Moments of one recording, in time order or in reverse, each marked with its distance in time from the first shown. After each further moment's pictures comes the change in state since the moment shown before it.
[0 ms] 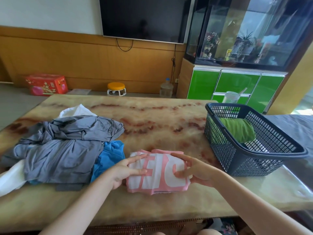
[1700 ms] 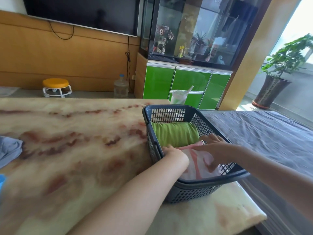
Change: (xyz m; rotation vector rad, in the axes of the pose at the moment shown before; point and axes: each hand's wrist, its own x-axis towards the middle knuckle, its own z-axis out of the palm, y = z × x) left_hand 0.196 0.133 0.342 1.709 -0.321 0.032; right_hand -0.070 -0.047 -0.300 -1.713 0.197 0.426
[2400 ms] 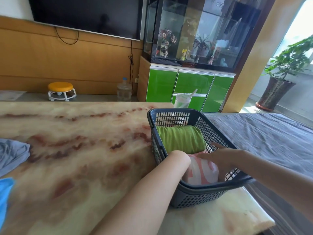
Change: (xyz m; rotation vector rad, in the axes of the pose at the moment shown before) left_hand -0.024 -0.014 -0.018 0.053 -0.032 0.111; right_hand 0.013 0.002 0.006 -0.045 -0.184 -0.012
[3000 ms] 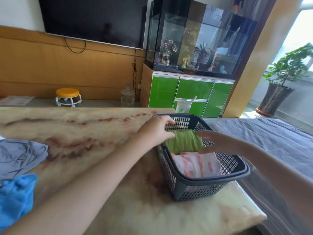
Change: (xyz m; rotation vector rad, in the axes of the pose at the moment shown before) left_hand -0.071 -0.080 -0.011 -0.615 0.837 0.085; right_hand -0.070 -0.019 -0.045 0.851 0.402 -0.129
